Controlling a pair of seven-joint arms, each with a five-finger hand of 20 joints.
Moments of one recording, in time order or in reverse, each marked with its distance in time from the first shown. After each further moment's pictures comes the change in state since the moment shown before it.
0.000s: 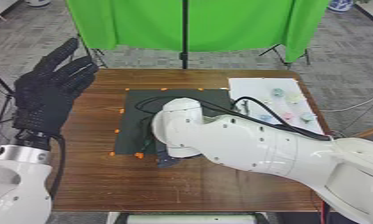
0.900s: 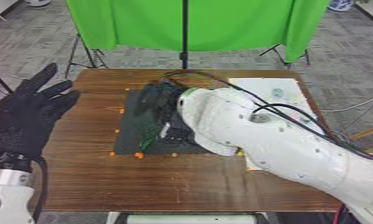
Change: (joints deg) left arm 13.7 -6.6 -10.0 -3.6 1.2 2.5 -2.8; right arm -9.3 12.5 16.0 -15.8 -4.1 18.2 -5.8
